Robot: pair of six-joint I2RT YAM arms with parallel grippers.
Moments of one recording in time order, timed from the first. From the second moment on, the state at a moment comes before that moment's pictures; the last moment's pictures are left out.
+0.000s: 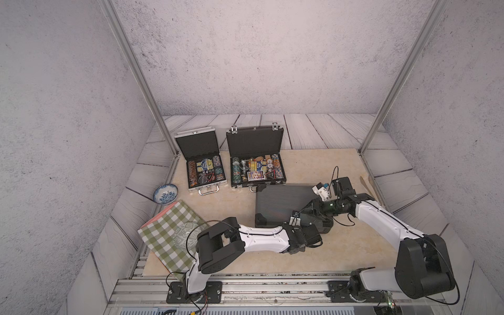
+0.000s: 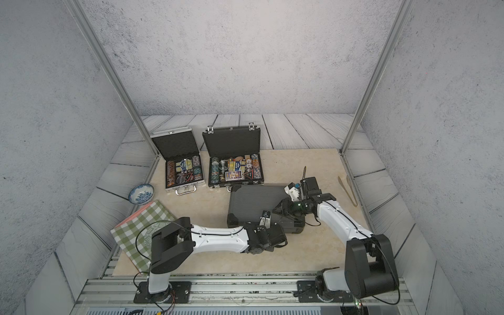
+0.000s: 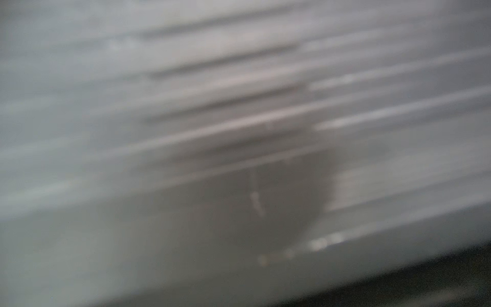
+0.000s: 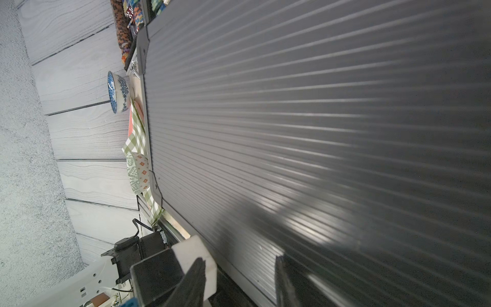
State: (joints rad) left arm -1.29 1.98 1.32 -0.55 -0.40 -0.97; right arm 0.21 1.38 0.85 -0.61 -0.72 0.39
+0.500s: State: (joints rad) left arm -1.30 2.01 1.32 -0.54 -0.39 -0.99; right arm 0.21 1.38 0.85 -0.61 -0.72 0.39
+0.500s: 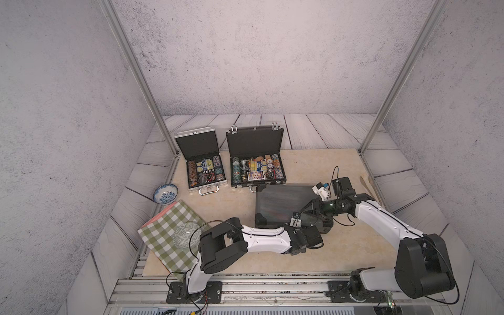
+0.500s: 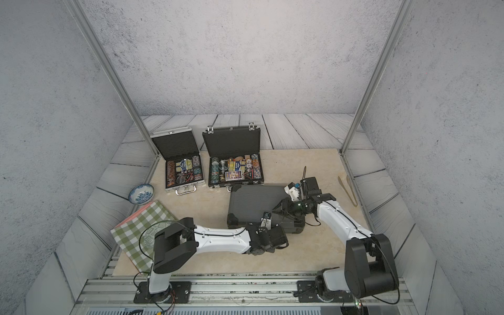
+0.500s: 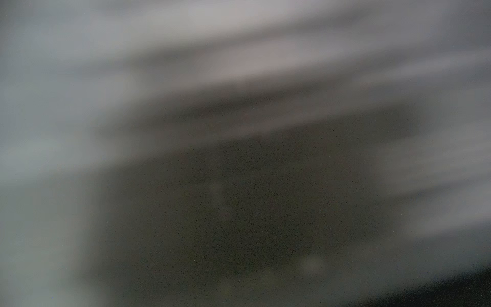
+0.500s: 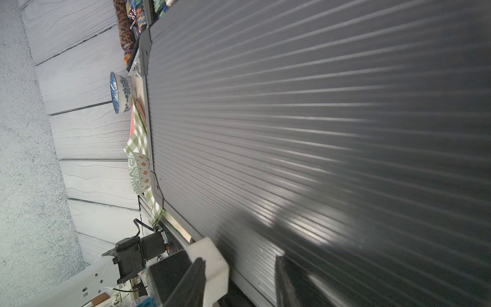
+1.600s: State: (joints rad) left arm -1.25 1.66 1.06 -0.51 -0.18 -0.94; right arm 0.21 1.38 0.84 -0.58 -0.73 0.39
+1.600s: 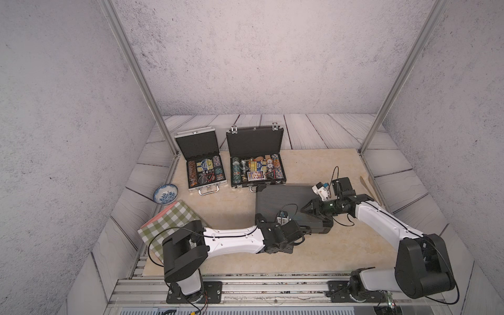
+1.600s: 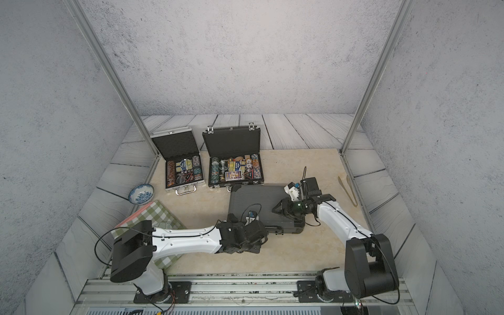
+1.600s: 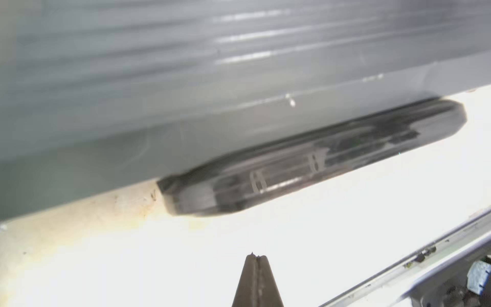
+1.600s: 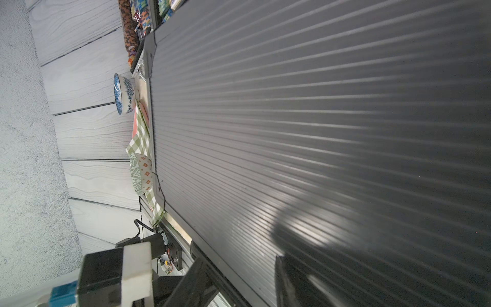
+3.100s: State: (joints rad) left arm -1.32 1.99 1.26 -0.47 -0.46 -0.72; right arm 0.17 1.39 0.87 -0.64 -0.72 0.38
